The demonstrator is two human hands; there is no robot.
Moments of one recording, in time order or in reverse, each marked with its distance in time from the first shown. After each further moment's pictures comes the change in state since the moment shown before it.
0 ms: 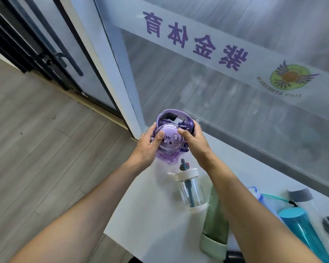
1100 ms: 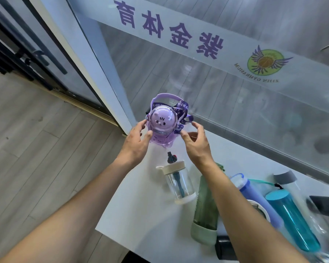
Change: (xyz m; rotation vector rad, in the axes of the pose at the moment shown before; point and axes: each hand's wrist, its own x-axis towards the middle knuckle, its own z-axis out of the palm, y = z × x) left_hand -0.006 0.006 0.012 0.411 0.062 -0.043; right_hand -0.033 0.020 -0.037 -0.327 0.258 -0.002
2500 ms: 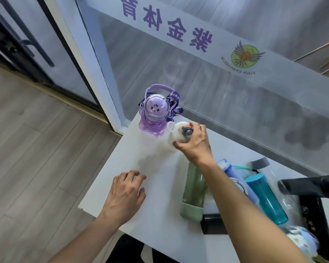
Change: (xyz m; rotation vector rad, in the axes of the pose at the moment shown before) left_hand -0.175 -0.073 0.027 0.758 -0.022 0.306; right_hand -0.058 0.000 -0.028 -0.422 0.103 -0.178
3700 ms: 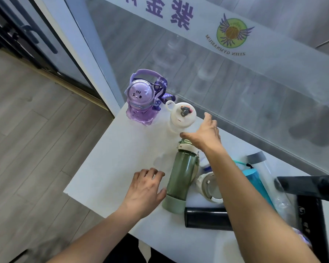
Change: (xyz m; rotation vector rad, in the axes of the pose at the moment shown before) left_hand 0.023 0.103 0.054 0.044 -0.234 0.010; right_hand 0.033 0.055 -0.054 -0.142 -0.175 0.268
